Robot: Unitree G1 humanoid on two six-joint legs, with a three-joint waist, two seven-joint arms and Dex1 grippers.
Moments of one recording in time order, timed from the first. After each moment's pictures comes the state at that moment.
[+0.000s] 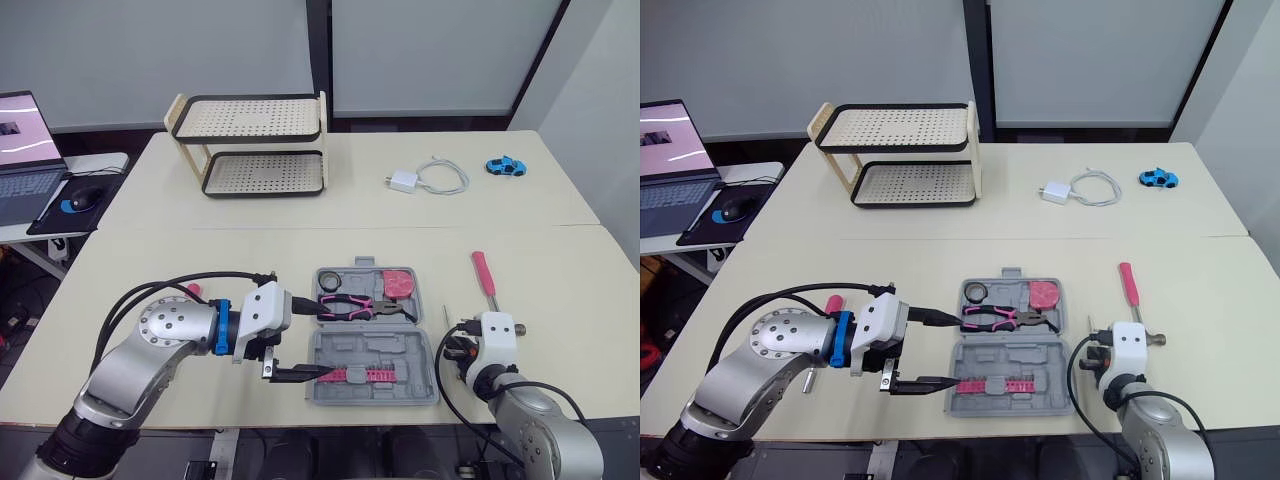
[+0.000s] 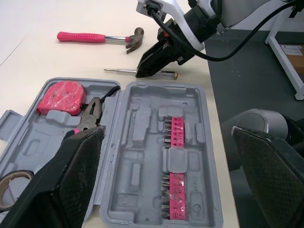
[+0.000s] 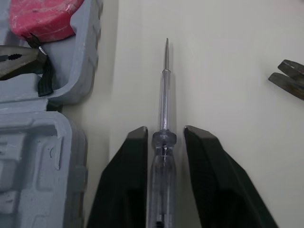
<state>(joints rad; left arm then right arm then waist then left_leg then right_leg) -0.17 0.78 -0.14 -0.46 -0.42 0.40 -1.15 0.19 -0.11 -0.13 -0.54 0.26 0.94 0.09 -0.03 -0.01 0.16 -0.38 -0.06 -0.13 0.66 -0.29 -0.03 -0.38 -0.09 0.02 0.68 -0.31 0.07</state>
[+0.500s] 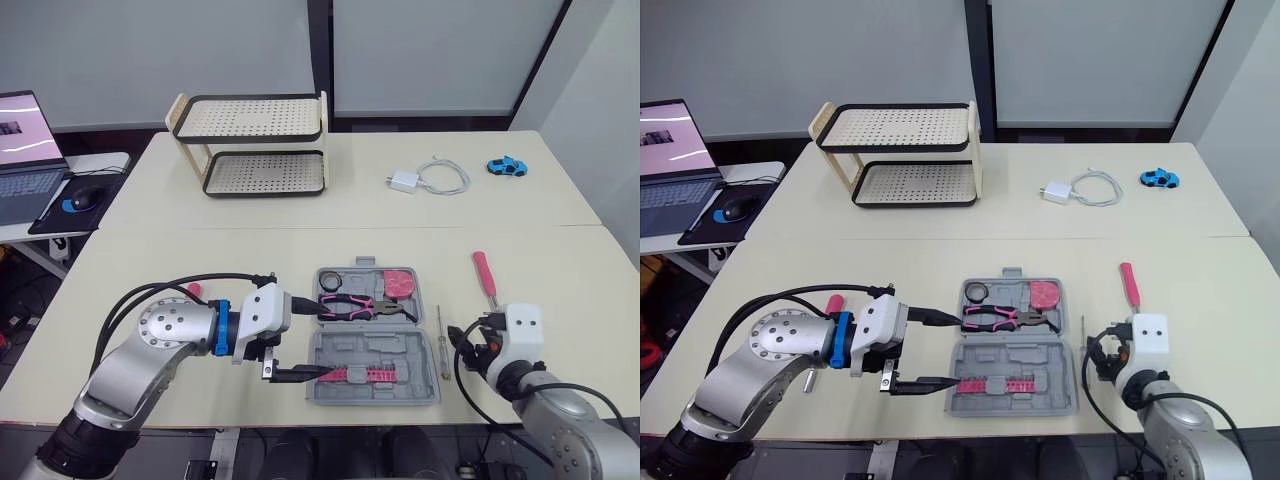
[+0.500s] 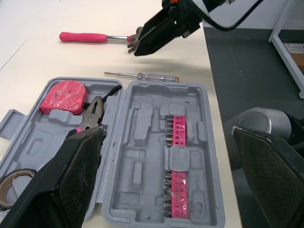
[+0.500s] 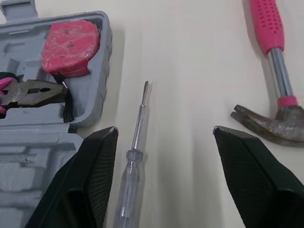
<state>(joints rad) -0.15 0.78 -0.14 -0.46 -0.41 0.38 -1.15 0.20 -0.24 -0.26 -0.73 0.38 1.08 0.16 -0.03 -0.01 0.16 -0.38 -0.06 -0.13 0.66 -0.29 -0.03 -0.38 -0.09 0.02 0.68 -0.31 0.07</state>
